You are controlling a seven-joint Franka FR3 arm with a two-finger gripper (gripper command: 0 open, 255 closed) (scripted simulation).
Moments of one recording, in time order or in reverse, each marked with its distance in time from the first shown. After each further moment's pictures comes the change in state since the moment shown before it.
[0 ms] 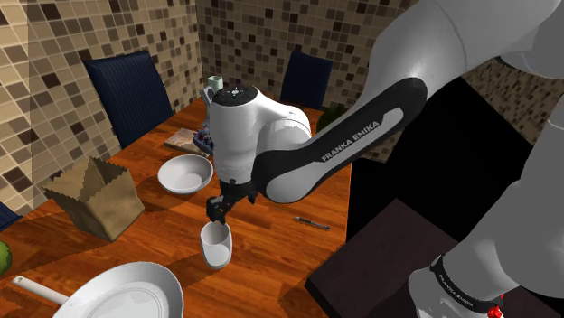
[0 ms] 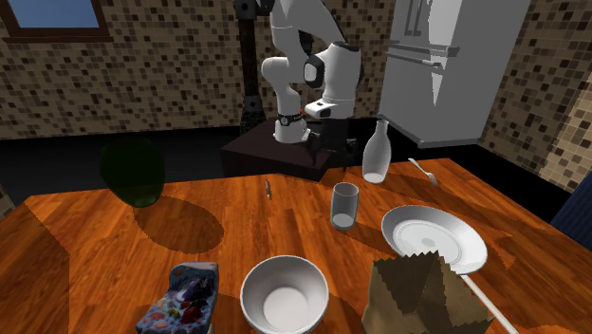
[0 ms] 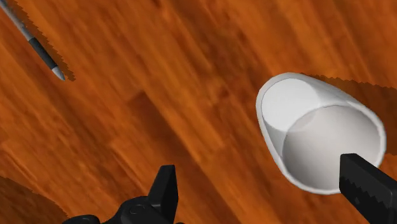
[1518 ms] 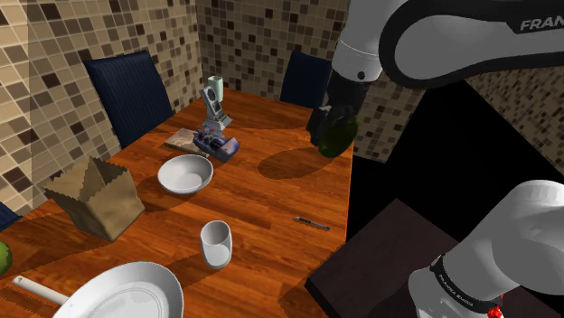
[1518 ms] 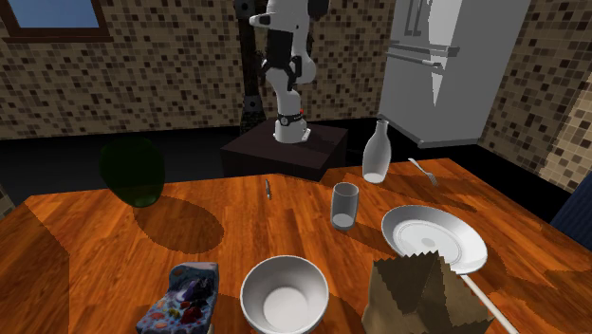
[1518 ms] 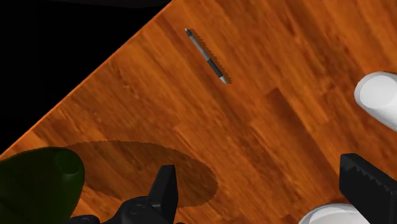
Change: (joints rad) arm -0.098 -0.825 -0.232 -0.298 0.373 -0.372 -0.542
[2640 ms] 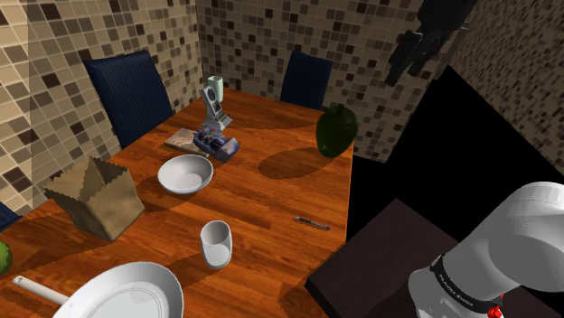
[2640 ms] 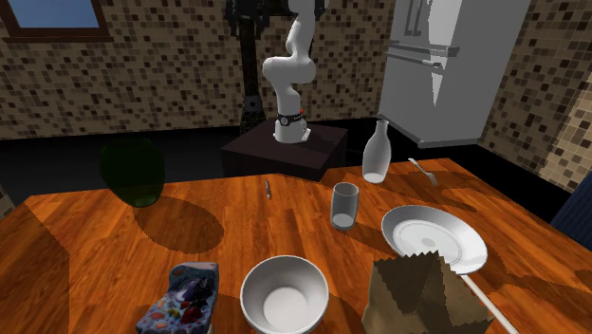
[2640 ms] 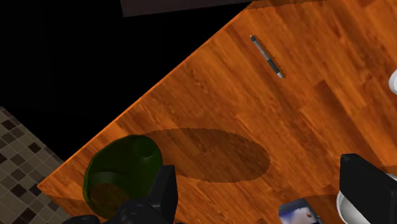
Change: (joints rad) arm -0.070 -0.242 -0.231 0.156 -0.096 -0.354 -0.227
